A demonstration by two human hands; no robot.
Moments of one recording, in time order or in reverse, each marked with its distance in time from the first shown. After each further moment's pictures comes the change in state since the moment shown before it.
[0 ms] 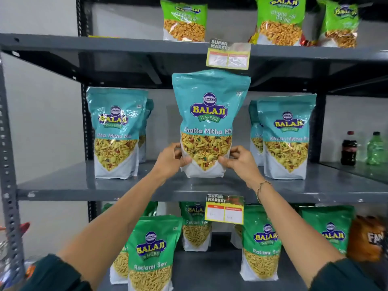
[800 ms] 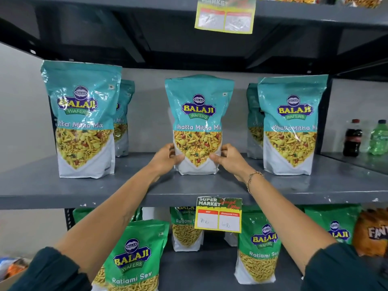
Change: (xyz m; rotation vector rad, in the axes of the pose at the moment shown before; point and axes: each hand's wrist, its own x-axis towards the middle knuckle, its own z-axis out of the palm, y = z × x) left_hand 0.075 -0.070 0.037 -0.024 -0.109 -0.146; right_hand 0.060 0.067 0.011 -0.069 -0.101 0.194
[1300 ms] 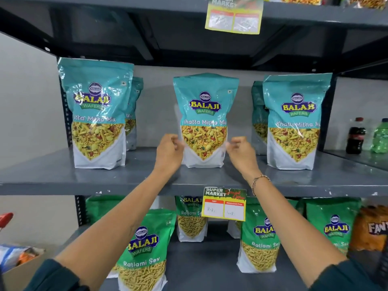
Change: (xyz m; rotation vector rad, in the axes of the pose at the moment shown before) left_hand -0.048 0.027 0.005 0.257 0.397 0.152; right_hand -0.040 -0.025 0.003 -0.227 0.312 -0.105
